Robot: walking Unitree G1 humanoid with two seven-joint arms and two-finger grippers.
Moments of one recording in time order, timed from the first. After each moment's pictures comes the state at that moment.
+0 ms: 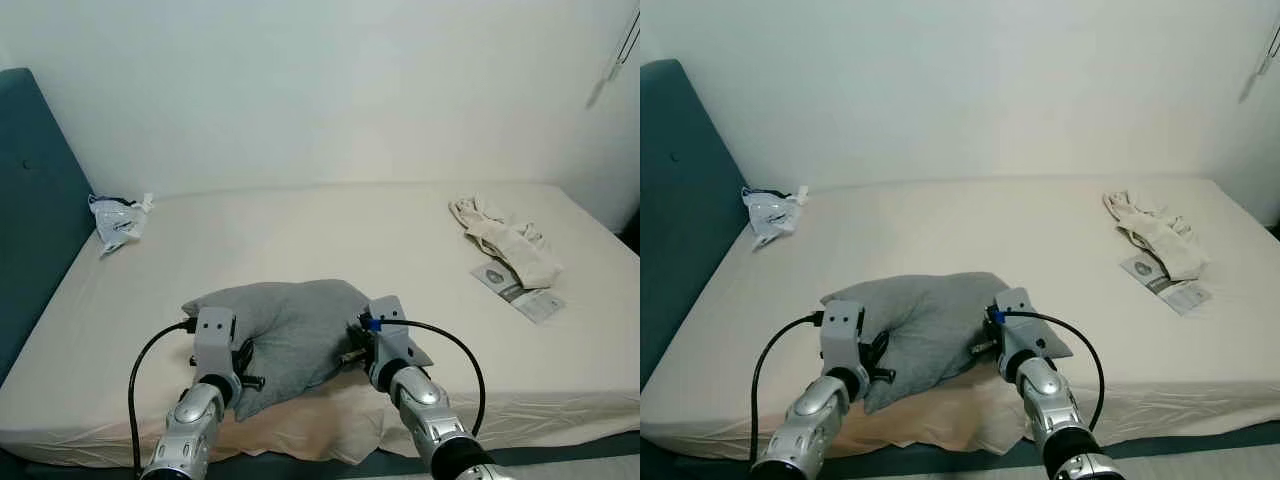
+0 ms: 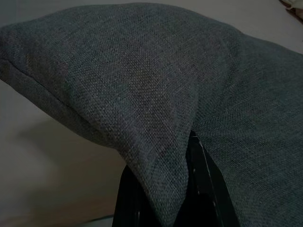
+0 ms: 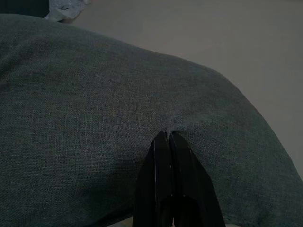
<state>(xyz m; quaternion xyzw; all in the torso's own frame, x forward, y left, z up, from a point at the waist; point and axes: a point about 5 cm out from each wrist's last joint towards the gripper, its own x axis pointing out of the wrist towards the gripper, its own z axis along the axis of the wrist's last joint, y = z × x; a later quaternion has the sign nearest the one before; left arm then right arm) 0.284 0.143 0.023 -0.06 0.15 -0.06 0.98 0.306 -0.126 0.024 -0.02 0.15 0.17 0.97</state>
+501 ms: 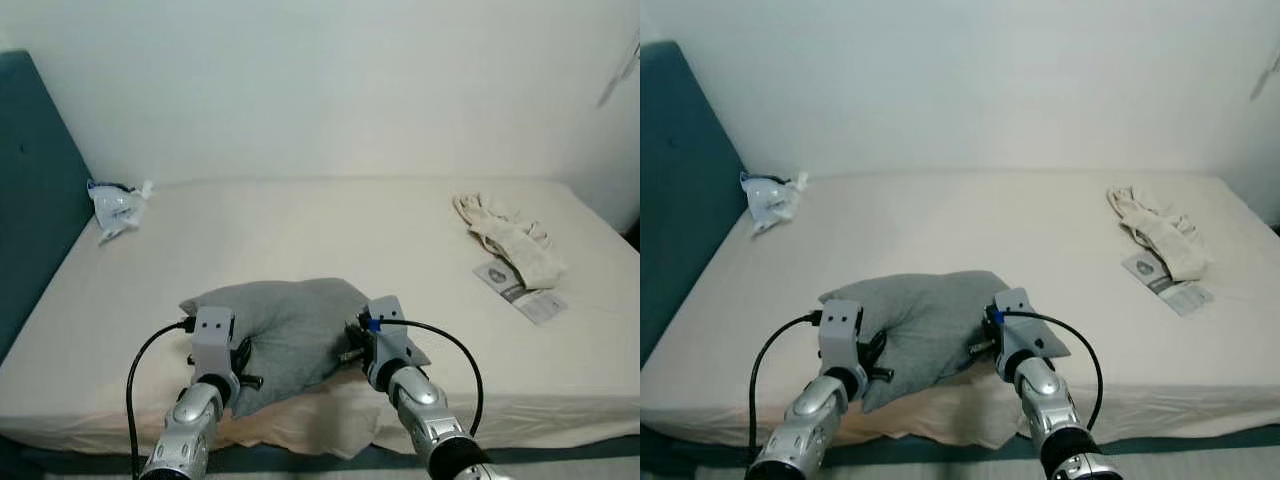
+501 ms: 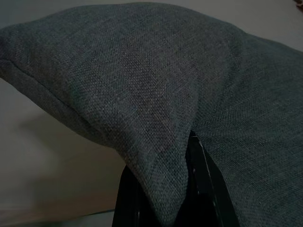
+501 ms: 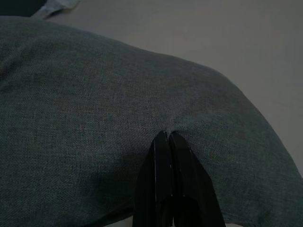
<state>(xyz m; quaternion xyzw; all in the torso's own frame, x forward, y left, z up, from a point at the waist) 0.287 0.143 0.025 -0.06 0.15 -0.05 0.99 0.308 -0.125 0.026 -0.01 0.15 0.17 0.97</state>
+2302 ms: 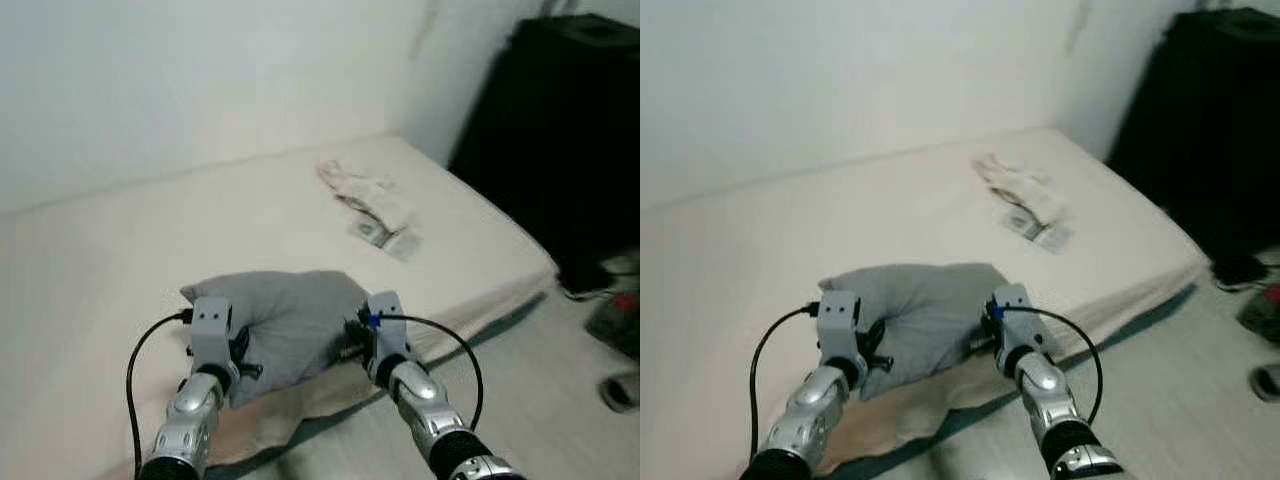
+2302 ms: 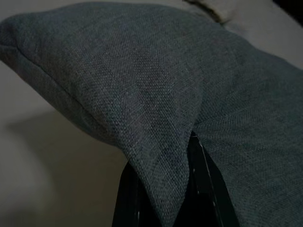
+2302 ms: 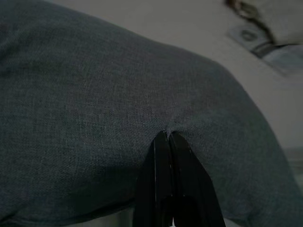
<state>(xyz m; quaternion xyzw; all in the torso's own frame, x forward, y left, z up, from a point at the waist) 0.295 0.144 0.032 -0.06 0.12 -0.04 0.99 0.312 -0.127 0.028 -0.02 0.15 0.17 0.97</state>
